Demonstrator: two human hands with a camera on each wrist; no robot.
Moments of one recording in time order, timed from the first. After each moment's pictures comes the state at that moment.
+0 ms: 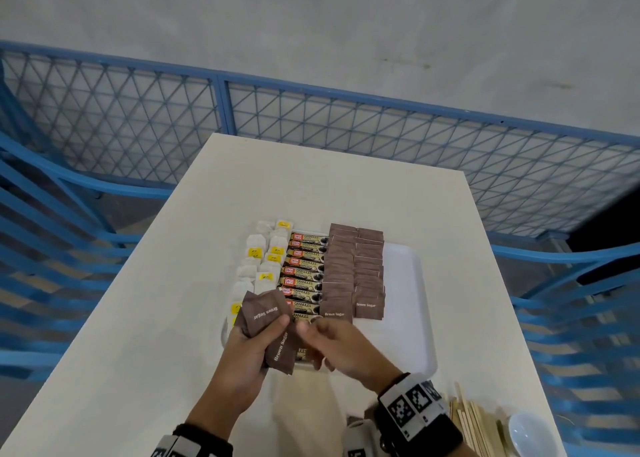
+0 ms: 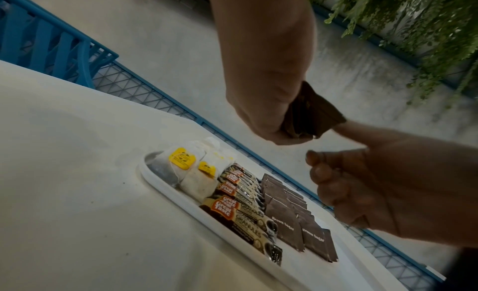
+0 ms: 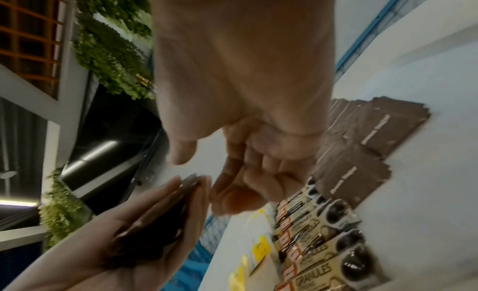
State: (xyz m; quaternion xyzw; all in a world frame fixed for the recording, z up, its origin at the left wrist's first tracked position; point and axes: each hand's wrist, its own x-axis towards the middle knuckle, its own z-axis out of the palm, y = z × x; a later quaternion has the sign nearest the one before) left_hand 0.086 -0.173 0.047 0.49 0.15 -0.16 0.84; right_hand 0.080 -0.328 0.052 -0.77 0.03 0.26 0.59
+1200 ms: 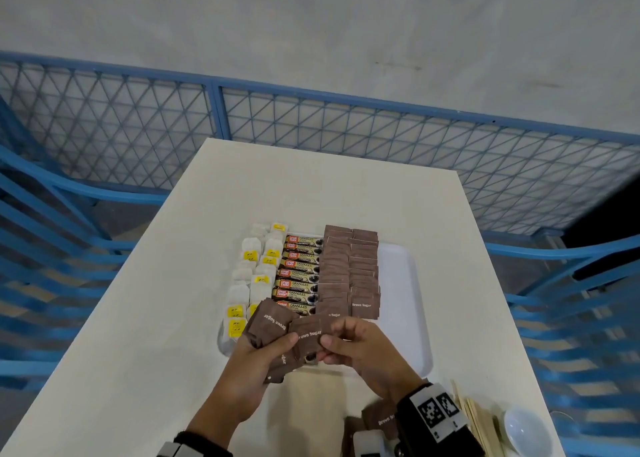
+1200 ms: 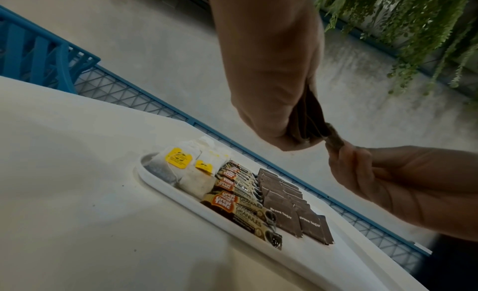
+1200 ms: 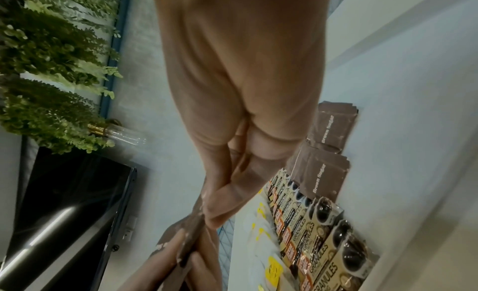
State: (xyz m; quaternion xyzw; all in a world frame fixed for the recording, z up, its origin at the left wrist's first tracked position) left_hand 0.075 -0.181 0.052 0.53 0.12 -0.22 0.81; right_hand 0.066 -0.357 0.044 -0.59 0.14 0.20 0.77
